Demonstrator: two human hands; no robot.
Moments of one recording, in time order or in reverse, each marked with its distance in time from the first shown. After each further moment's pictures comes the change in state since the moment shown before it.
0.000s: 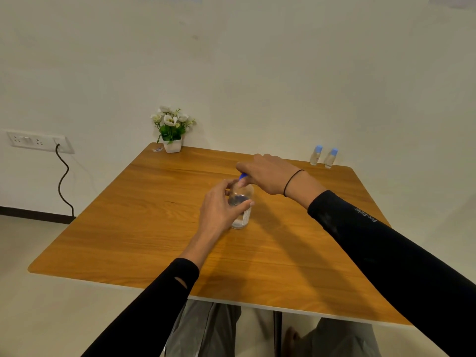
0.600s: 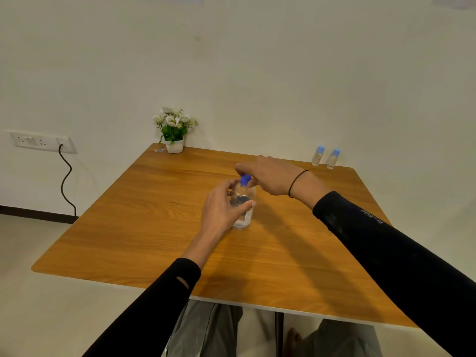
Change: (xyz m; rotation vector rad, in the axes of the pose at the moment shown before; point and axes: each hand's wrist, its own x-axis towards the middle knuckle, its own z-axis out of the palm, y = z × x) left_hand 0.001 0.001 -0.002 0.009 -0.004 -0.013; right_hand -0.001 0.002 0.000 0.146 -0.034 -0.036
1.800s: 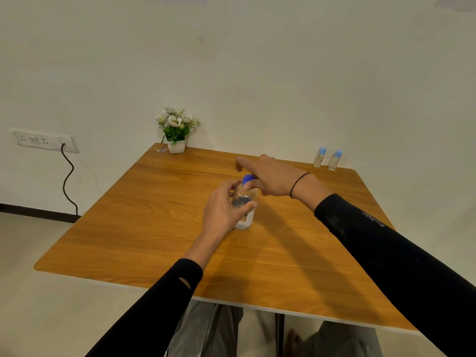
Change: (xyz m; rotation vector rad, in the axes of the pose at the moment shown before) left_hand -0.001 0.000 -0.001 0.011 0.008 0.008; right_hand 0.002 -0.005 -0.001 0.122 -0.008 0.079
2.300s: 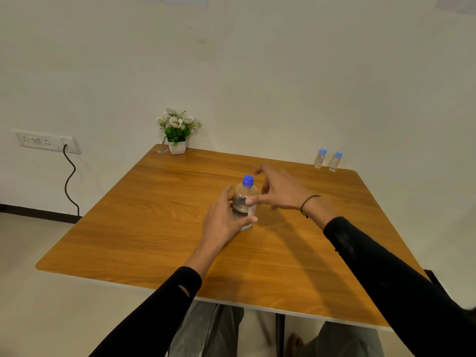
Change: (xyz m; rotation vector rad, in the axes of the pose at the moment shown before) left_hand -0.017 -0.010 0.002 0.033 -0.072 -0.090; right_hand -0.026 0.014 0.031 0.405 0.054 0.260
